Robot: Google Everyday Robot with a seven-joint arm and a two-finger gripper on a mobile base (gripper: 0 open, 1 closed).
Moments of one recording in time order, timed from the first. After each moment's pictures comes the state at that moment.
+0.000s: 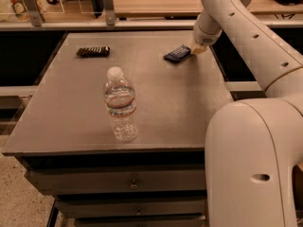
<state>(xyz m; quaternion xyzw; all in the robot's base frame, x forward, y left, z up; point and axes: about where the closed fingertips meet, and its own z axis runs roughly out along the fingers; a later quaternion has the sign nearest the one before) 0.821 -0.187 0.823 -0.67 0.70 -0.14 0.22</state>
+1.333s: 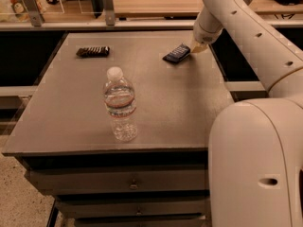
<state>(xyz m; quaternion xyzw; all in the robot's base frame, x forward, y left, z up) 0.818 -0.182 0.833 -0.67 0.69 -0.14 0.23</state>
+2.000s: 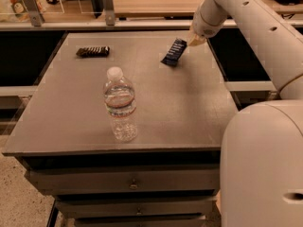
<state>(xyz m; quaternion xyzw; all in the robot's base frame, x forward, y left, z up) 0.805 -0.163 0.868 -0.68 0.67 -0.12 0.27</state>
